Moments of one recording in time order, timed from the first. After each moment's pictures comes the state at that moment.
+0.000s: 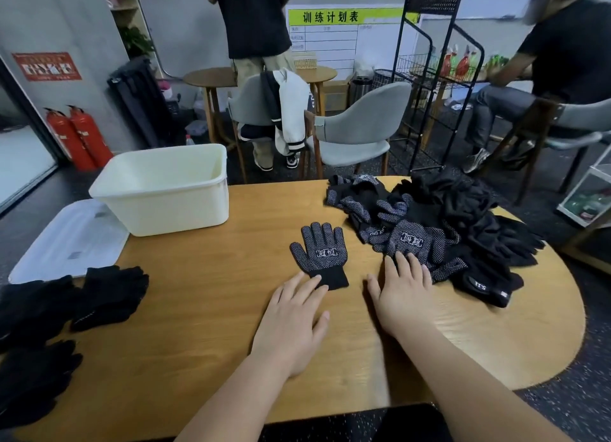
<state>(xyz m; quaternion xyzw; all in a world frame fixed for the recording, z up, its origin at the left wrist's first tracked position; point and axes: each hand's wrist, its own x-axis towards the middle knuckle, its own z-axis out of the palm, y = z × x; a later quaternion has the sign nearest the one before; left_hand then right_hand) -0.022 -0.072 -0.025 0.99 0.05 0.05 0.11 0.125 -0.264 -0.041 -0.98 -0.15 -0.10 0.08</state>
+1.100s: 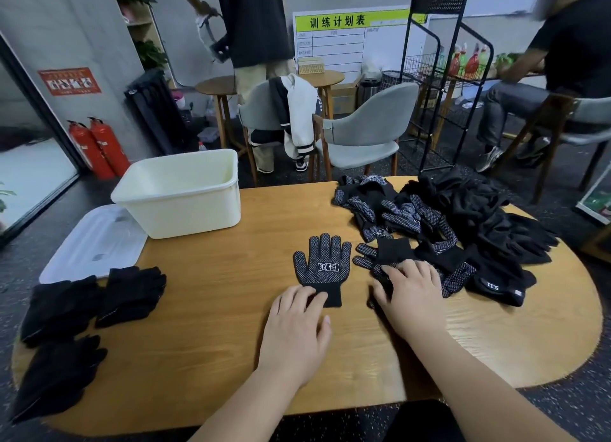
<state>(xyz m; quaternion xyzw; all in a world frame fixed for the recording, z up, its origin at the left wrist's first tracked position) -0.048 -0.080 -0.026 0.99 0.11 0.10 0.09 0.116 -0.271 -0.044 -0.94 -0.22 -0.24 0.13</state>
